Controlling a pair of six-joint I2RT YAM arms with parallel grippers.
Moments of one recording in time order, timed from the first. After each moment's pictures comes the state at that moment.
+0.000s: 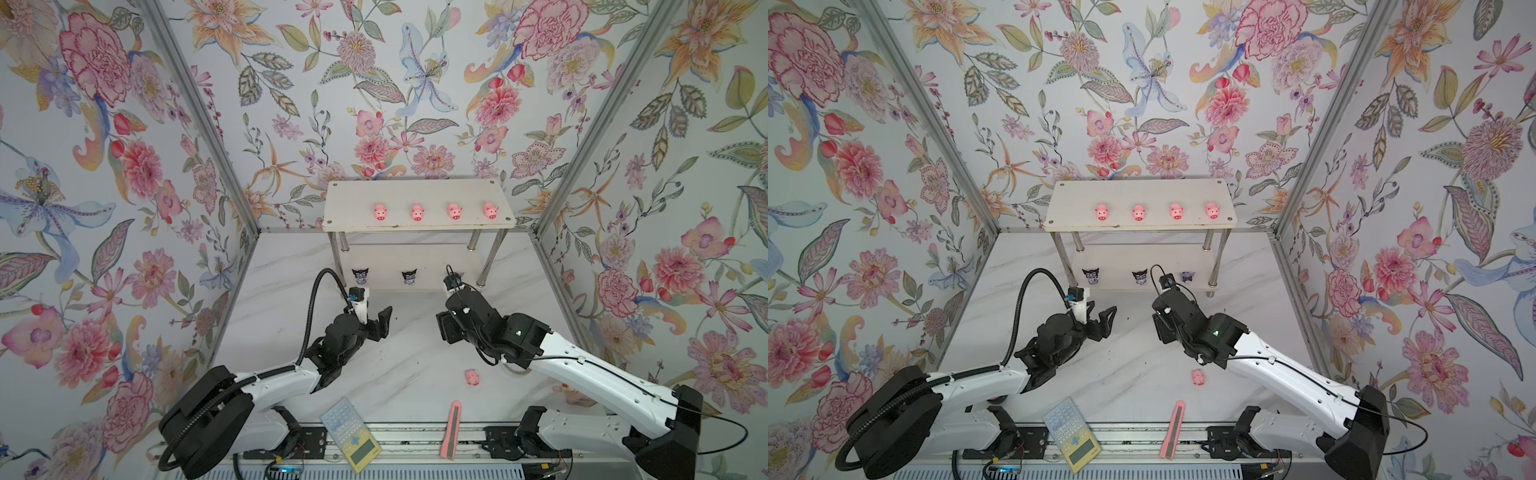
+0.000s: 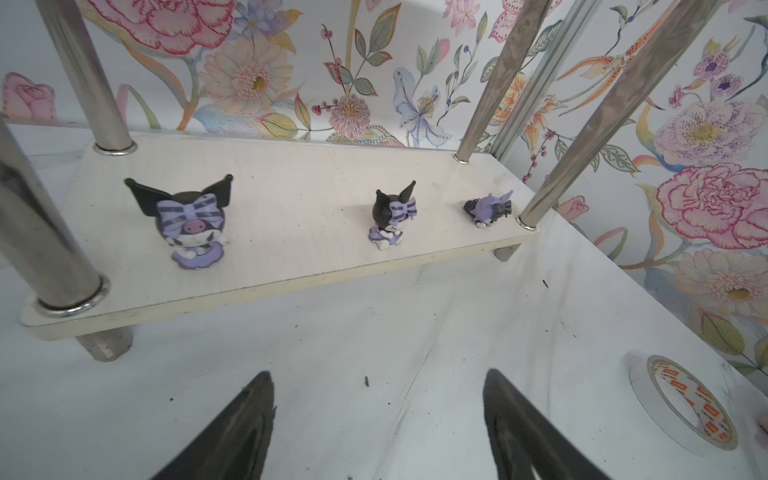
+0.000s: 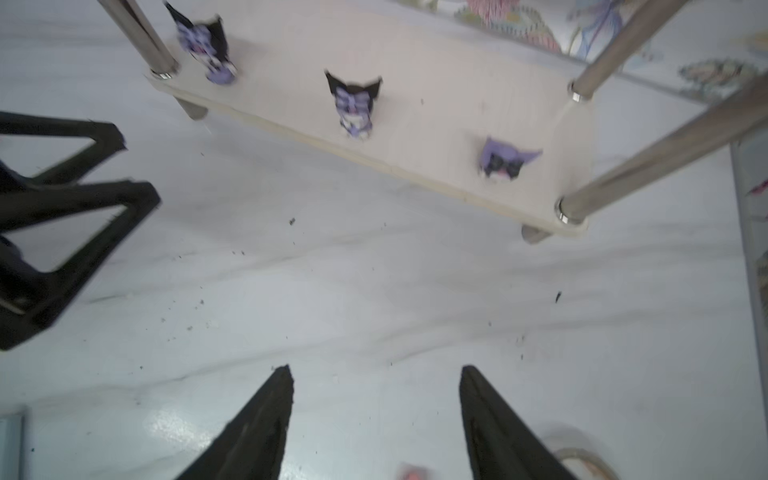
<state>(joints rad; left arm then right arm) -0.78 1.30 0.44 0.60 -0.21 -0.37 0.91 1.12 0.95 -0.75 0.40 0.41</state>
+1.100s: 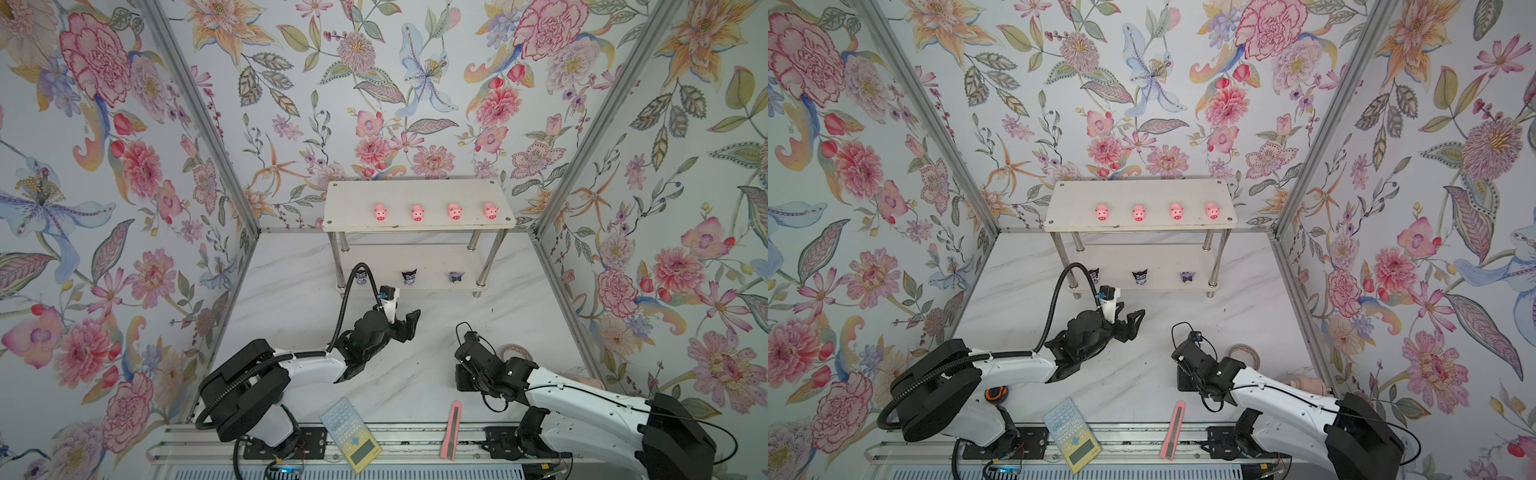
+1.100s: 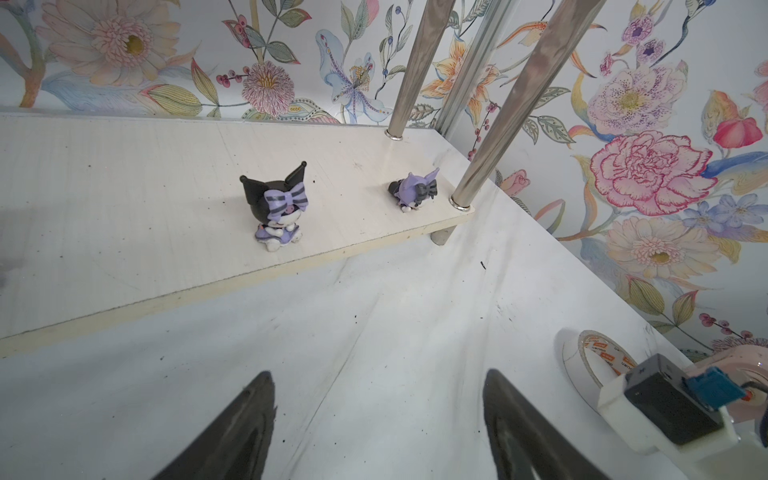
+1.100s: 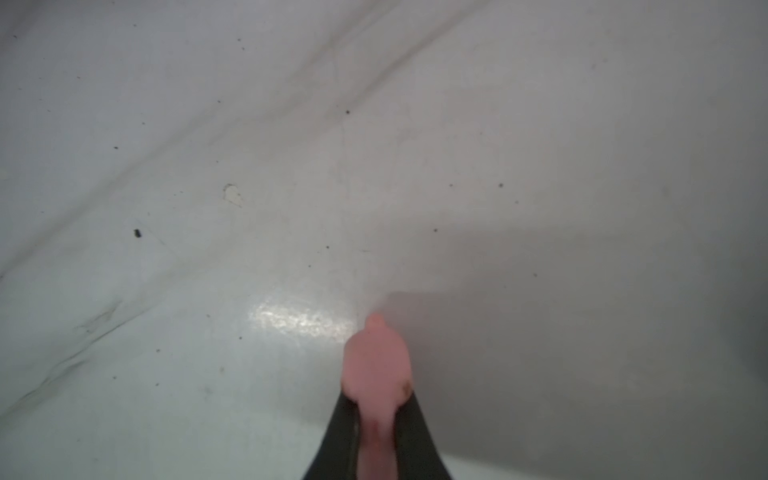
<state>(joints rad) -0.89 1.51 0.60 0.65 -0.19 -0.40 0.91 1.08 0.46 -0.53 0.16 0.79</state>
